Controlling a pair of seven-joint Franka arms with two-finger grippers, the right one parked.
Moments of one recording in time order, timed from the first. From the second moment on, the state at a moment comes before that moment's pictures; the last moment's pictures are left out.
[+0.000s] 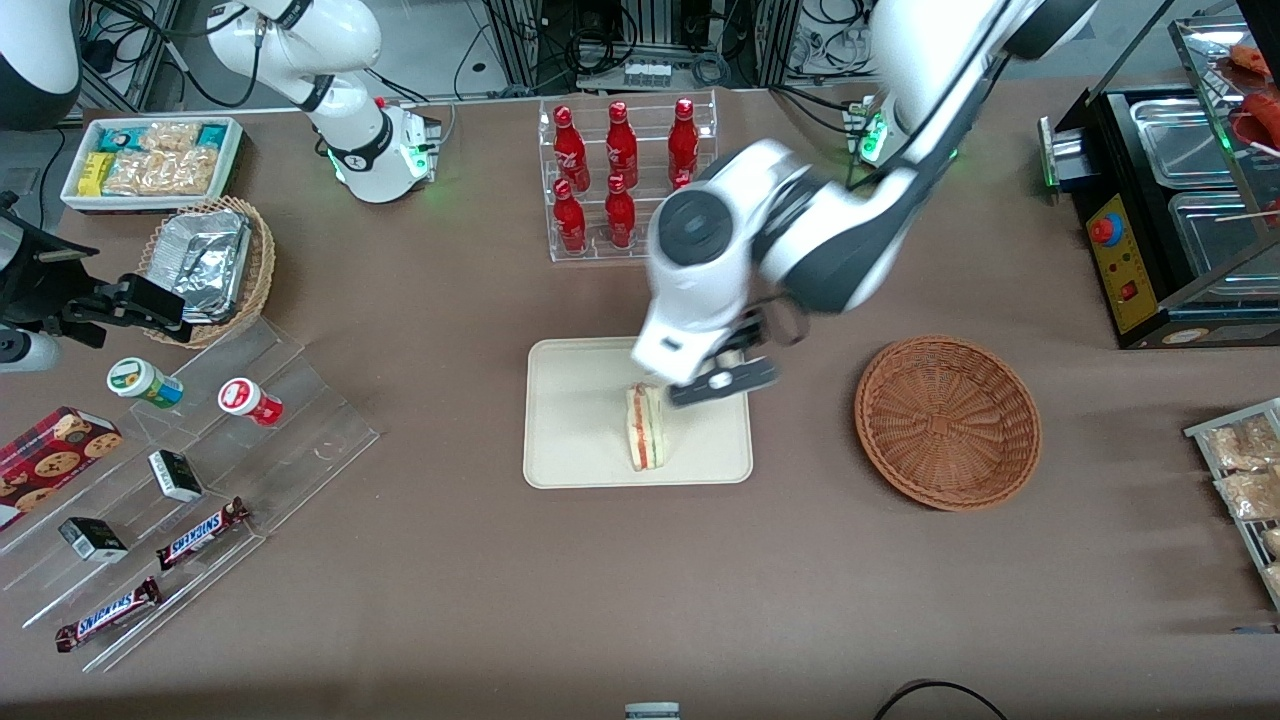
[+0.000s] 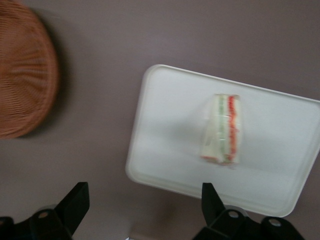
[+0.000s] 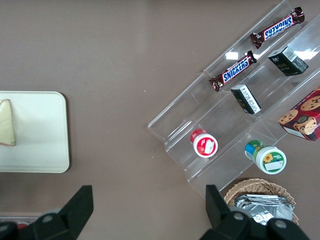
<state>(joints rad) -0.38 0.50 -0.39 -1.28 0.22 1.62 -1.03</state>
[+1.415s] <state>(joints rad) 0.30 -0.01 -0.29 -1.53 0.00 1.36 -0.02</state>
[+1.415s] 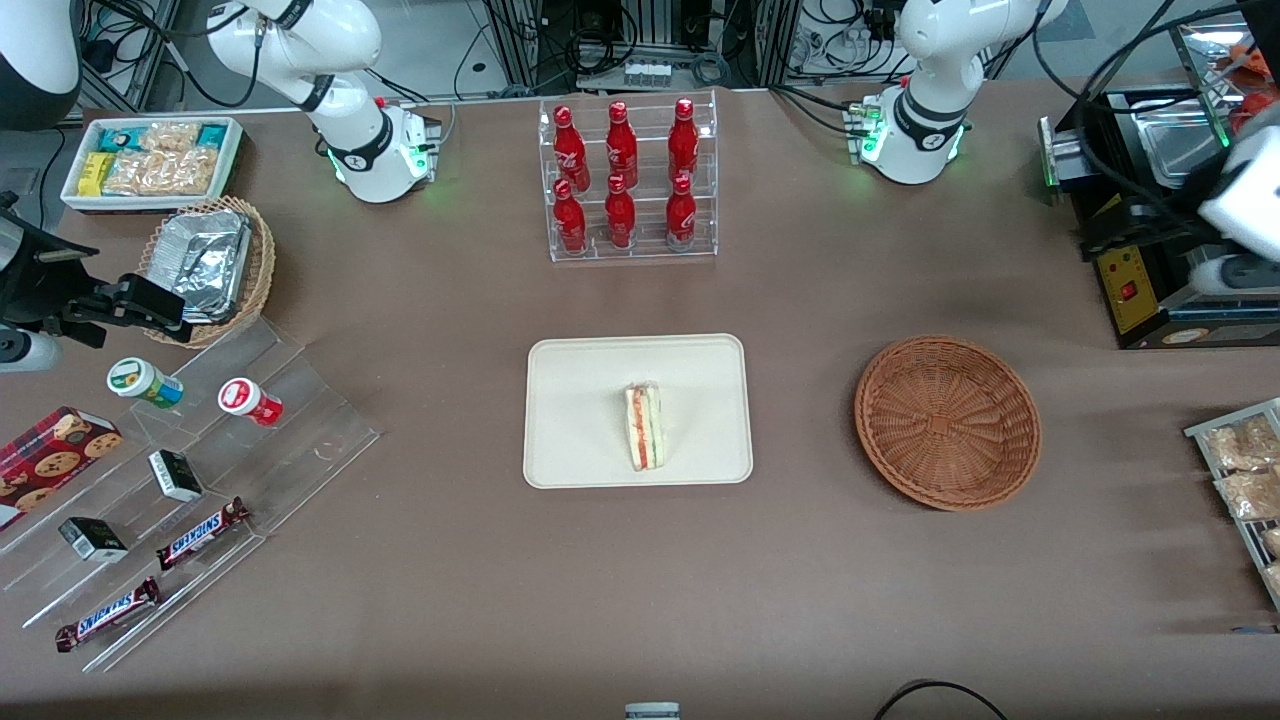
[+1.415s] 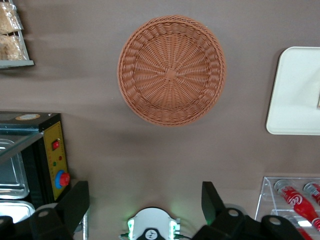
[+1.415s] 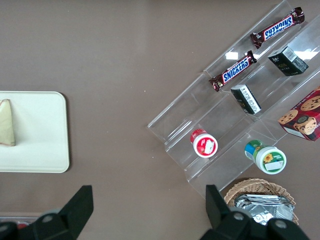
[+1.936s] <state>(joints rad) 0.02 -0.02 -0.01 -1.53 -0.01 1.36 0.00</state>
